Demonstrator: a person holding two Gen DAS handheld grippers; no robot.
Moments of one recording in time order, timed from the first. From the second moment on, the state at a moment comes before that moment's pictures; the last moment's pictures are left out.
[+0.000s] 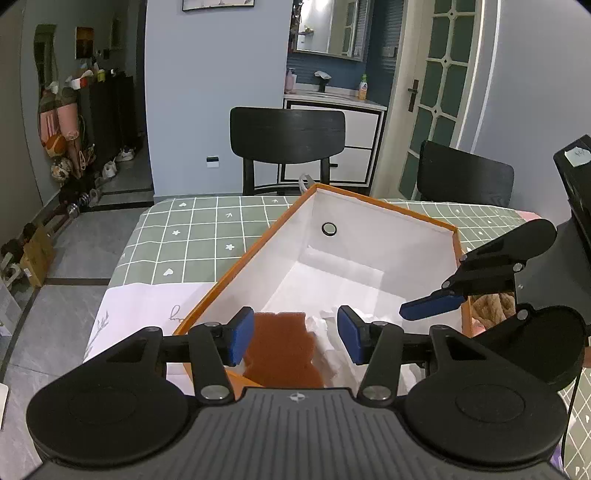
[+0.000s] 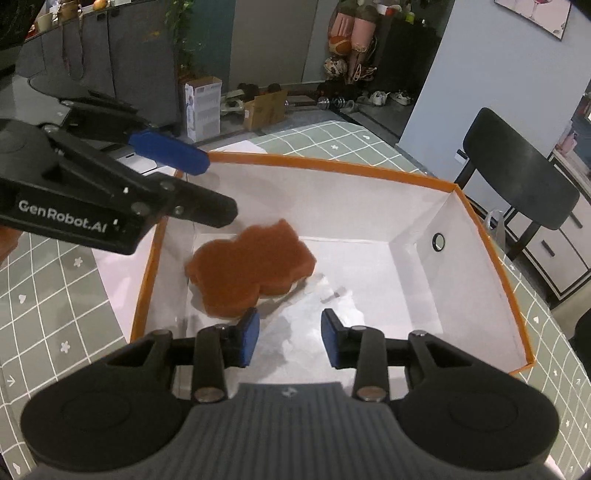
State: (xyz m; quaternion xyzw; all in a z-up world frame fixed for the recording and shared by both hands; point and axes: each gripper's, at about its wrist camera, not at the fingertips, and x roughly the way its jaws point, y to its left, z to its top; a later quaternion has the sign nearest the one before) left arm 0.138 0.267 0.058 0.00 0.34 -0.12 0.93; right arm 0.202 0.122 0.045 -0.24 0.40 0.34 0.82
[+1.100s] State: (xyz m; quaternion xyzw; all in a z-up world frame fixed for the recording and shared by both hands) left arm 0.088 0.168 0.078 0.09 0.33 -0.17 0.92; right arm 0.117 0.012 0.070 -0.19 0.37 0.30 0.86
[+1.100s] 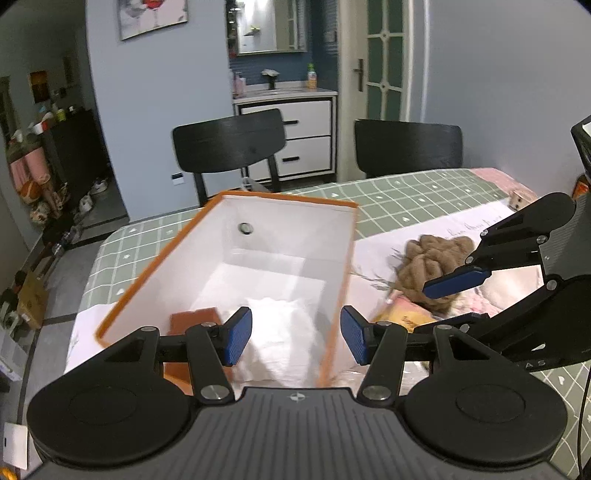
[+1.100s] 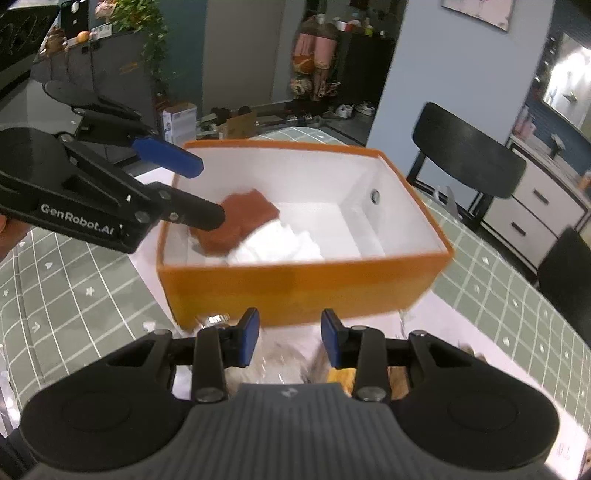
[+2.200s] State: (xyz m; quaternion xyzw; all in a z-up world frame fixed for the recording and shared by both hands) left arm 0.113 -0.025 0.019 0.18 0.40 -0.28 0.86; right arm 0.078 -0.220 0.005 -0.06 0.40 0.10 0.91
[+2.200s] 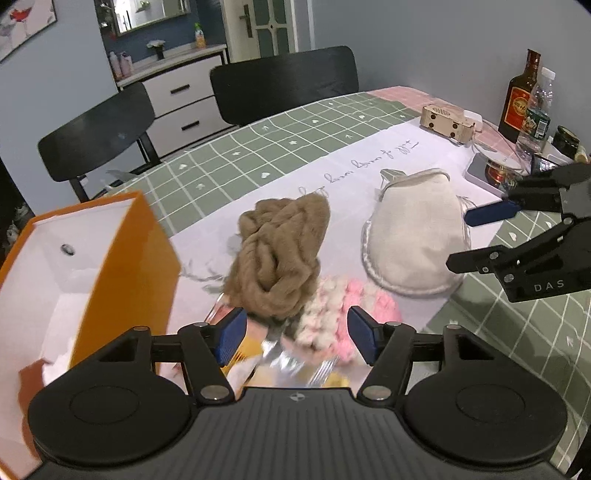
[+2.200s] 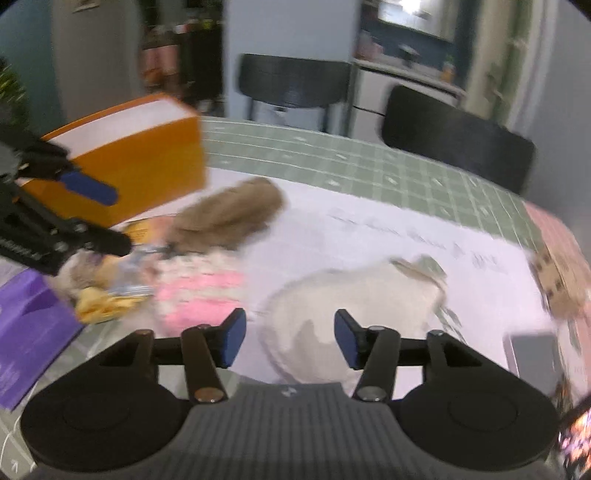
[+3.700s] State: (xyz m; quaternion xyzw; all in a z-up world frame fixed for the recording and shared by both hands) left arm 0.184 -0.092 -0.016 0.24 0.40 -0.22 0.86; right arm 0.101 -0.289 -0.025 0.20 0.34 0.06 0.92
